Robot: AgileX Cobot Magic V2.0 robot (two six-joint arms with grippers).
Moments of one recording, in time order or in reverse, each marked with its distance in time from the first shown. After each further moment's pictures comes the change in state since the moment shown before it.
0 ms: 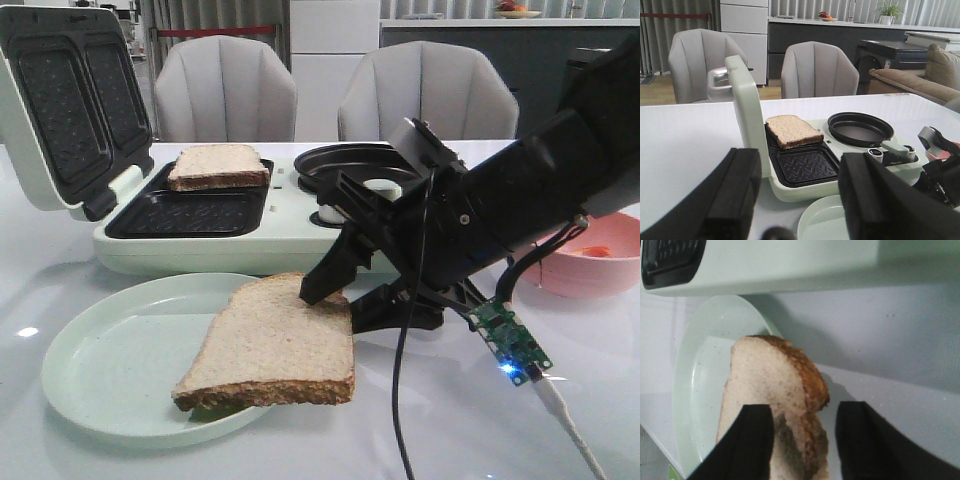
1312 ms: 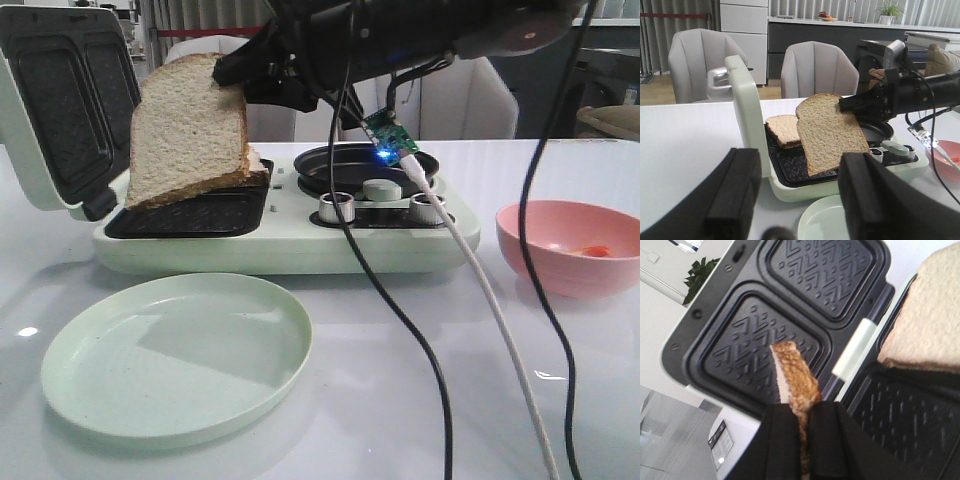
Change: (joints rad) left arm 0.000 0.000 0.000 0.000 0.000 0.000; right arm 0.005 0.153 -0.591 0.036 0.164 -0.077
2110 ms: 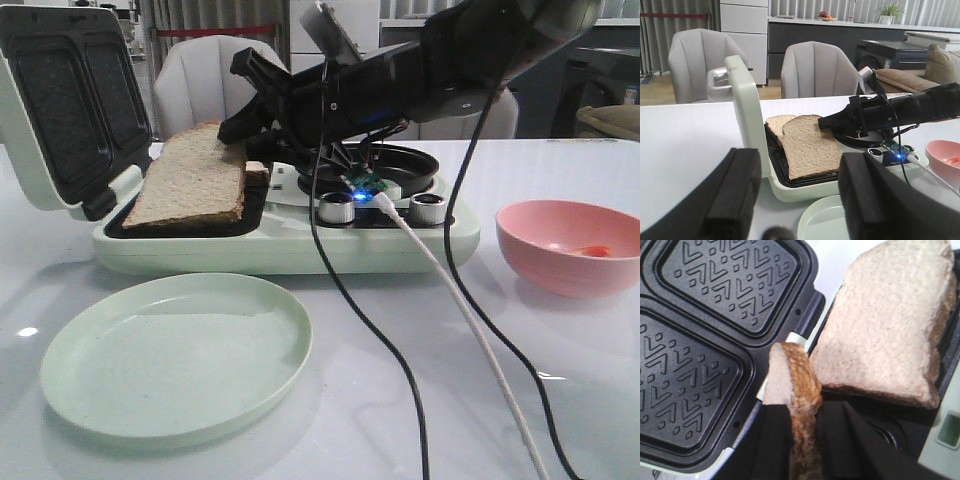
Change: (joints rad) left arm 0.000 0.000 0.000 0.000 0.000 0.000; right arm 0.005 0.197 -0.167 0.004 -0.111 -0.002
